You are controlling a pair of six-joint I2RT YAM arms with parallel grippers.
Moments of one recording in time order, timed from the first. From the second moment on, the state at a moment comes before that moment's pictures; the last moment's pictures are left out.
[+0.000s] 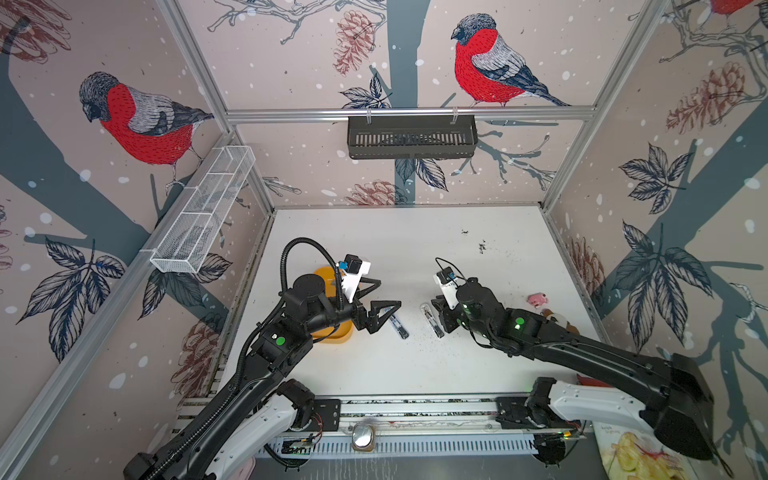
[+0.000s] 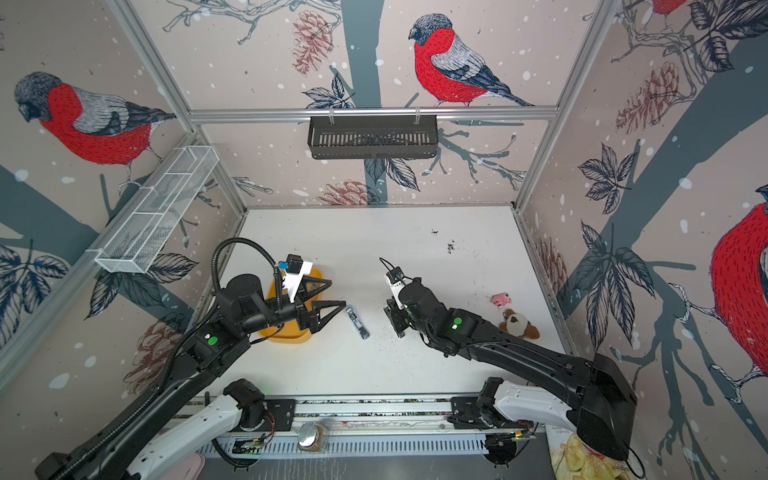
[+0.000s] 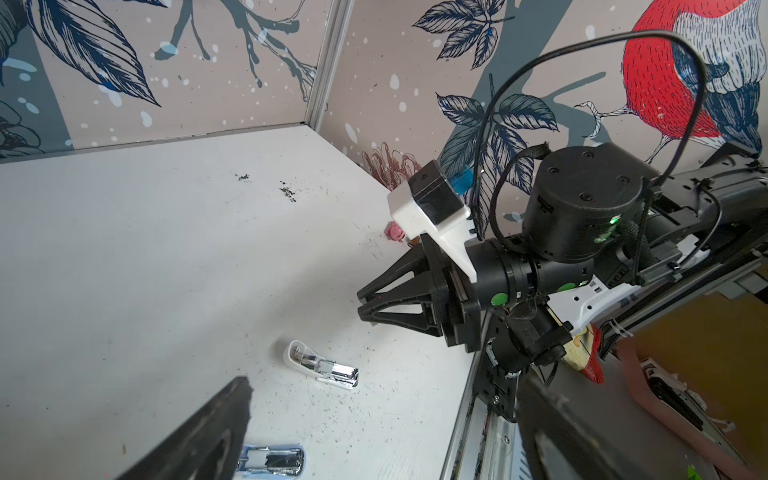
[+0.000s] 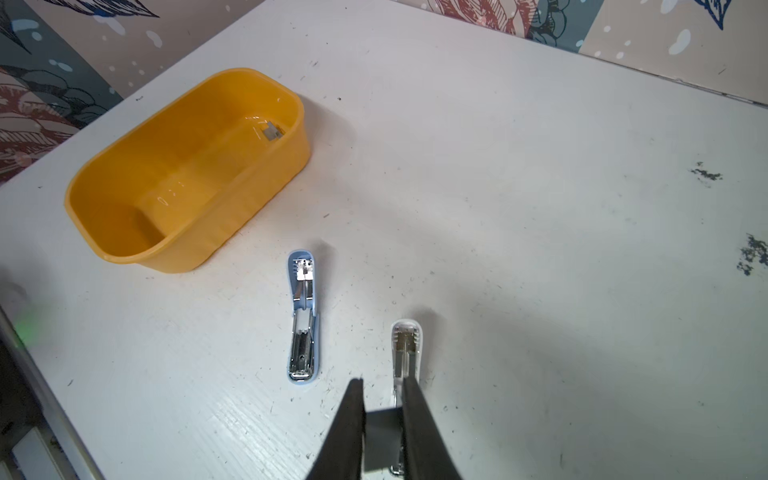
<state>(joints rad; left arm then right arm) -0.56 0.73 0.70 -0.20 0.57 -0.28 0.97 1.11 0.73 -0.26 0.18 0.24</state>
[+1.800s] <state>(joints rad) -0.56 0.68 0.69 -0.27 0.55 -0.18 1.02 1.40 0.61 -0.16 0.26 0.29</state>
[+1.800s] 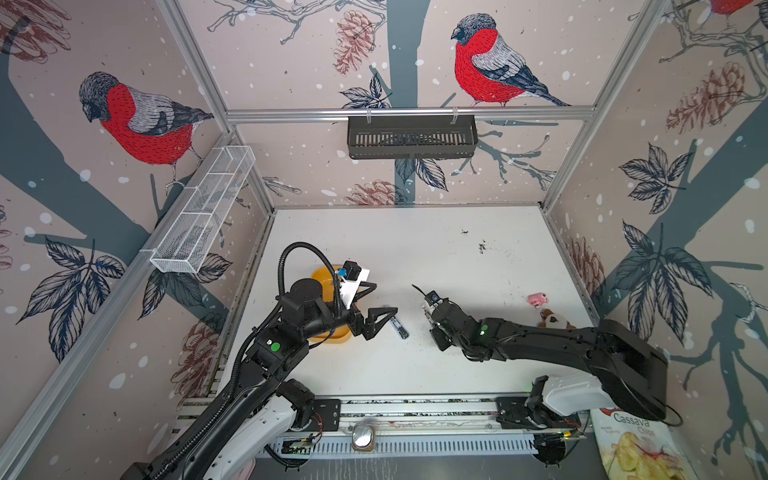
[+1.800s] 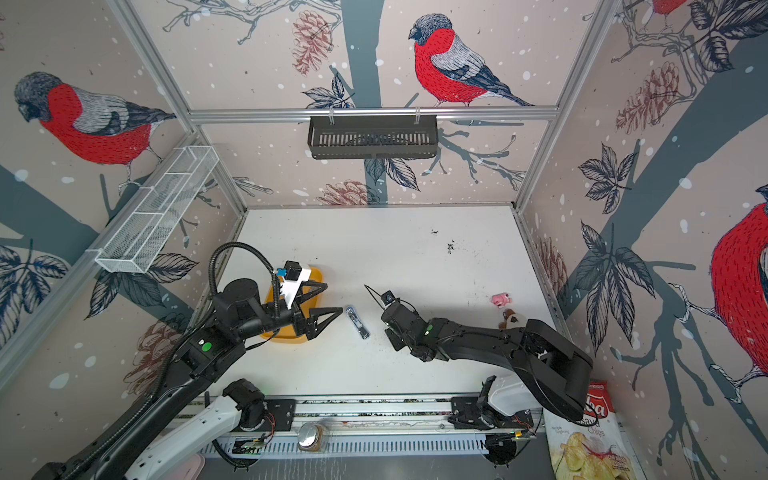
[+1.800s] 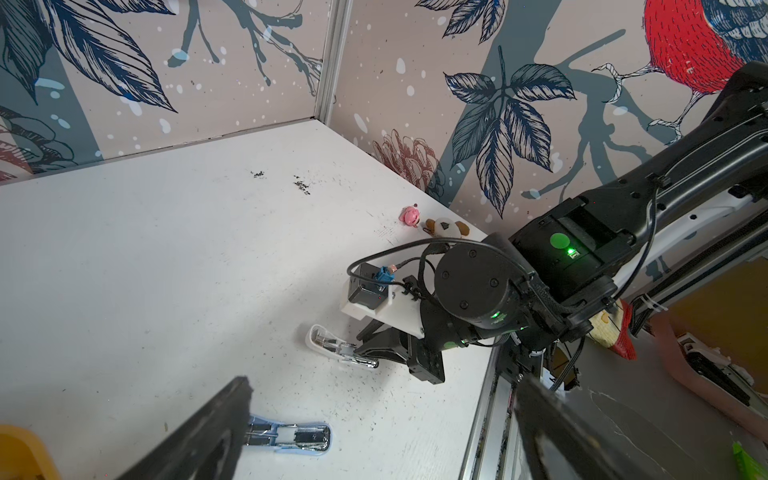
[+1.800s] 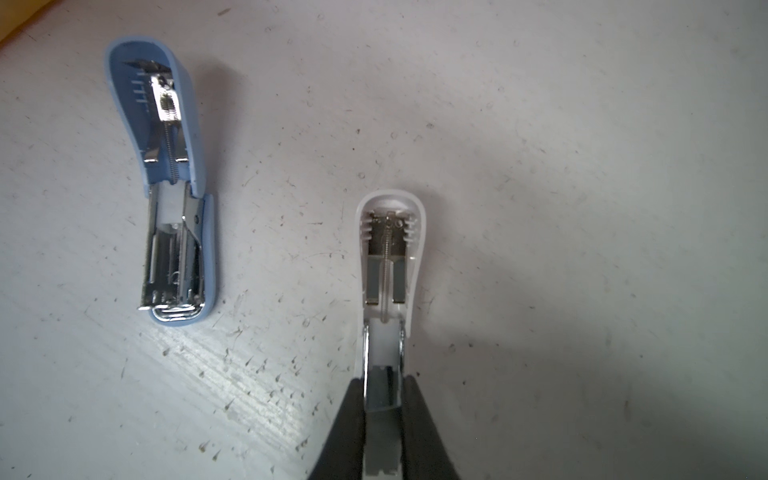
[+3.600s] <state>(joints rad) -0.56 0.68 0.69 -0.27 0.52 -0.18 1.02 1.42 0.61 -0.13 0.29 0.30</state>
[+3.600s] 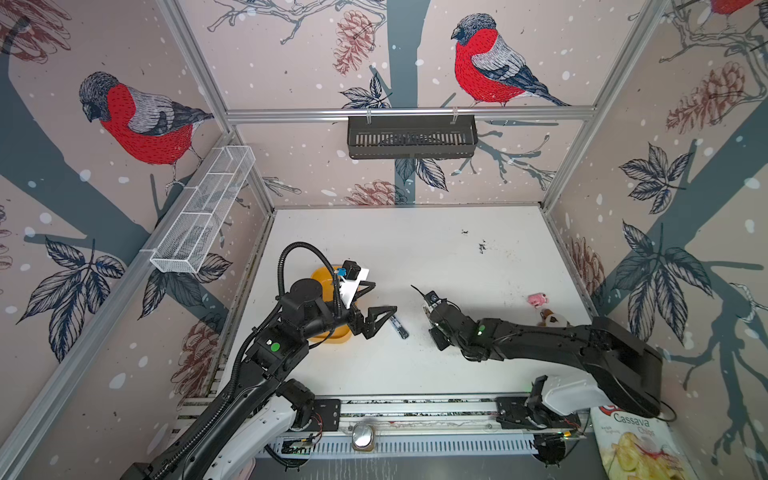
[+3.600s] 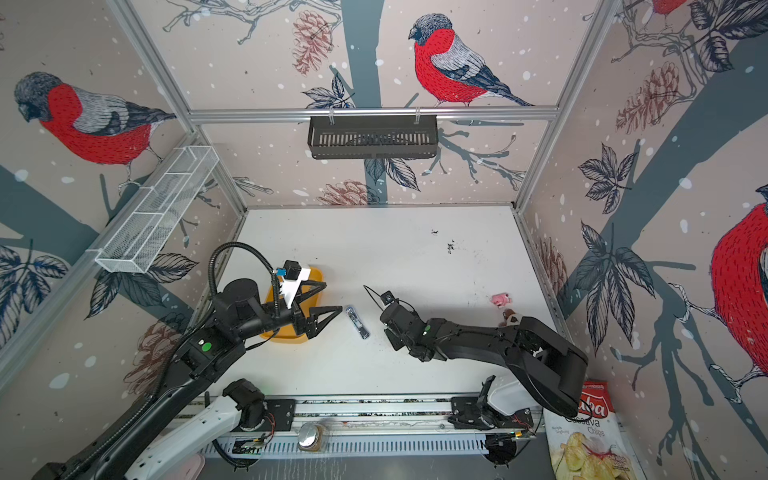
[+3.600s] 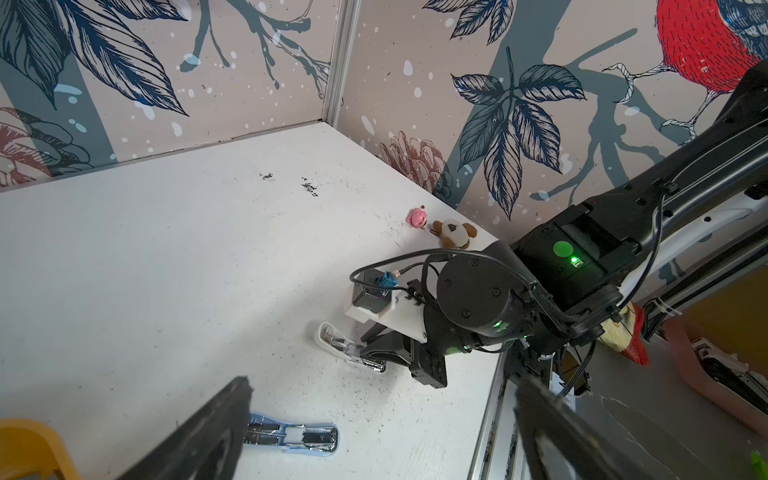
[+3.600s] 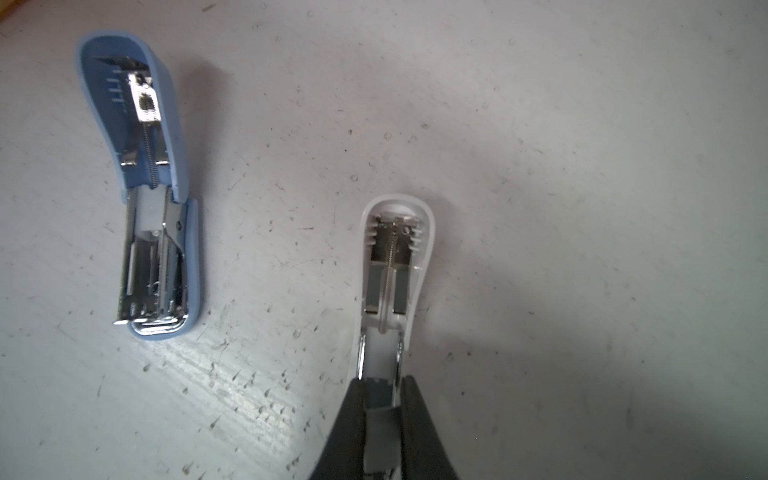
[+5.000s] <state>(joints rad) -0.56 0.68 0.69 -0.27 0.52 -0.18 1.03 1.43 0.59 -0.12 0.29 0.35</state>
